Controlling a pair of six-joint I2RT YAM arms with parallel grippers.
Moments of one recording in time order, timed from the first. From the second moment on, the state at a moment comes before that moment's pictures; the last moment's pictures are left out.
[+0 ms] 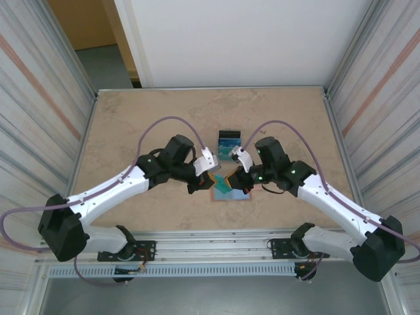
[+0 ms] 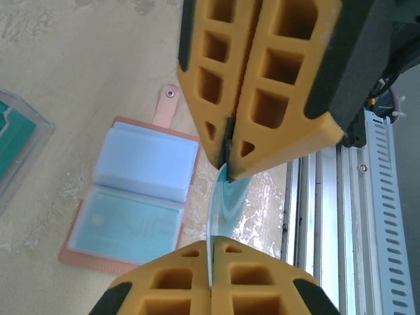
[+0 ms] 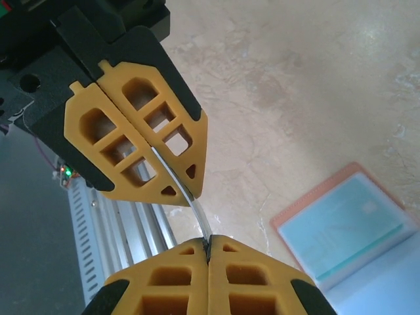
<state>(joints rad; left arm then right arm) -0.79 1.30 0.99 -0.49 0.56 0.28 0.66 1.08 0.84 -0.51 -0.57 0.07</state>
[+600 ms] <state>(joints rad) -0.79 0.92 0.66 -0.05 0.42 -0.10 0.53 0.85 0.56 -0.08 -0.63 0.36</state>
